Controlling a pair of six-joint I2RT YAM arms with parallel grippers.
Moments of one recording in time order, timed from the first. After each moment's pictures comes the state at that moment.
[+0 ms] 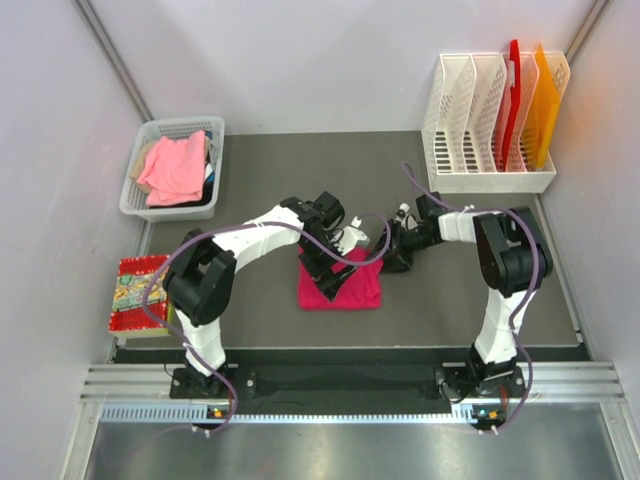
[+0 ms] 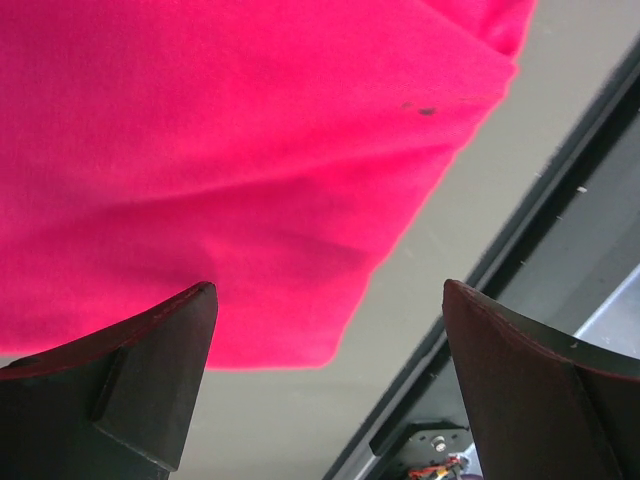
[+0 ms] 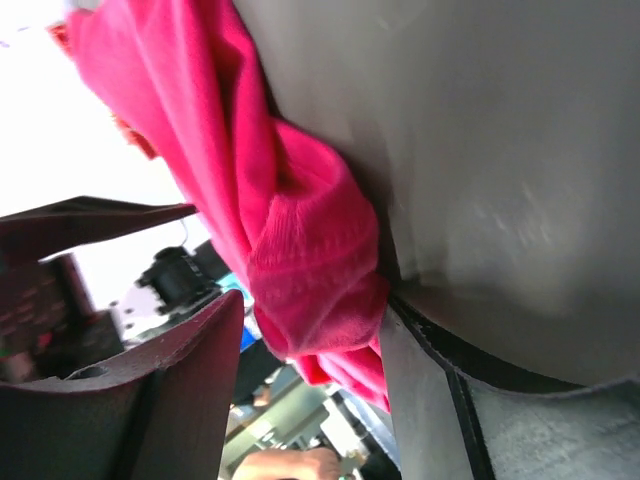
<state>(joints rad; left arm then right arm) -0.70 1.84 1.38 -0.94 0.40 0.31 0.24 1.93 1.03 -0.34 -0.87 0.63</state>
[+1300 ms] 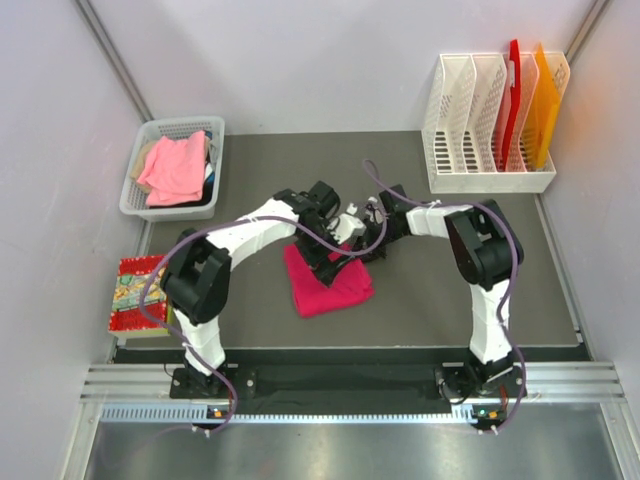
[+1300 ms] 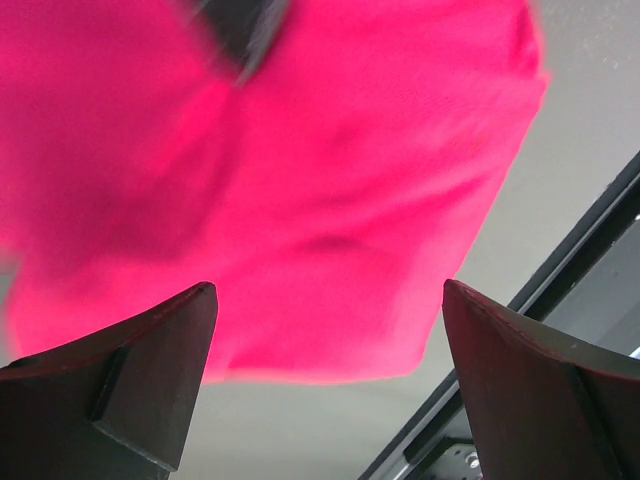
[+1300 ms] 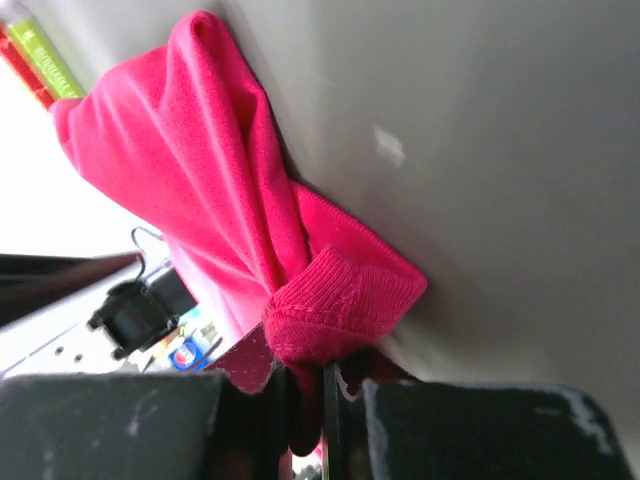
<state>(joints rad) -0.67 1.86 1.42 -0.91 0.32 0.33 0.42 2.08 1.22 -0.27 -0.78 0.70</state>
